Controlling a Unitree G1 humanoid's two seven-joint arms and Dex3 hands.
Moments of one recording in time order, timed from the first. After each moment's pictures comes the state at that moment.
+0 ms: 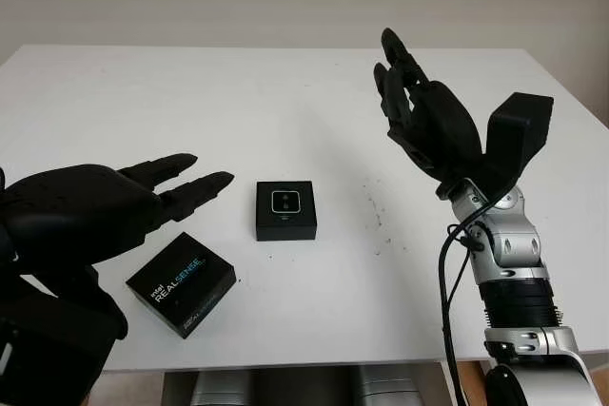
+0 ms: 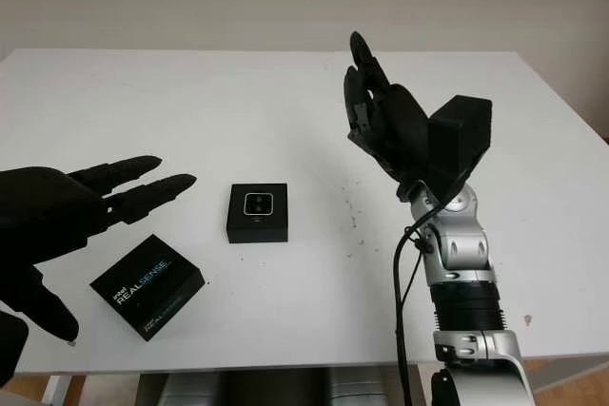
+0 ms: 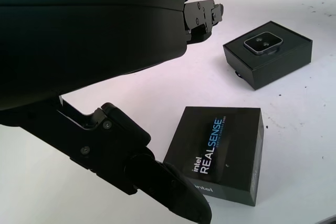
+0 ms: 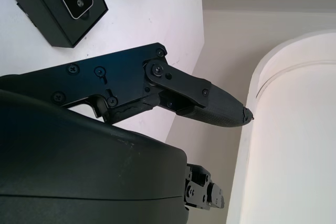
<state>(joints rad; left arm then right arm) 0.04 1.15 0.29 -0.65 0.32 -0.05 -0.93 -0.55 -0.24 -0.09 0.20 0.20 0.16 0.34</state>
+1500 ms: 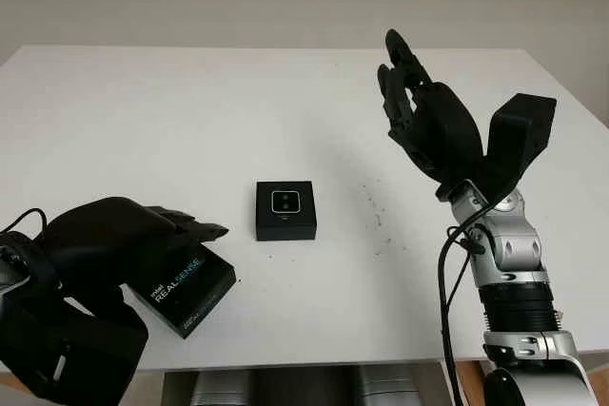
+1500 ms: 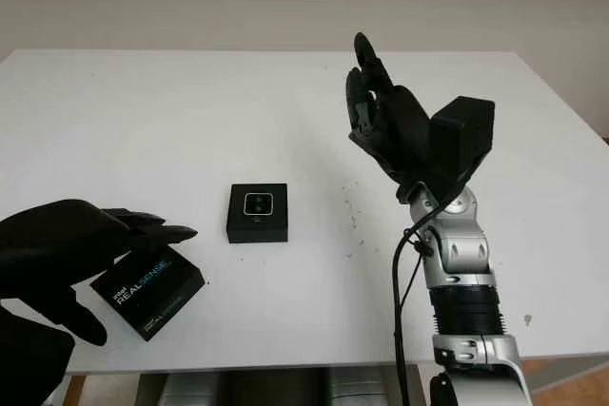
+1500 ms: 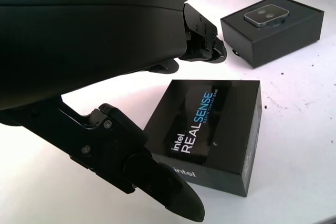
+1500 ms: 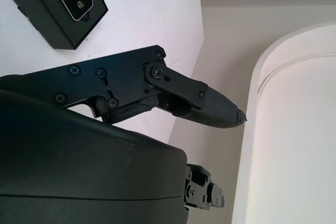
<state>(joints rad) 0.10 1.01 0.15 -0.51 0.51 -0.15 -0.77 -0.53 -0.23 -0.09 0.18 0.22 0.18 0.32</state>
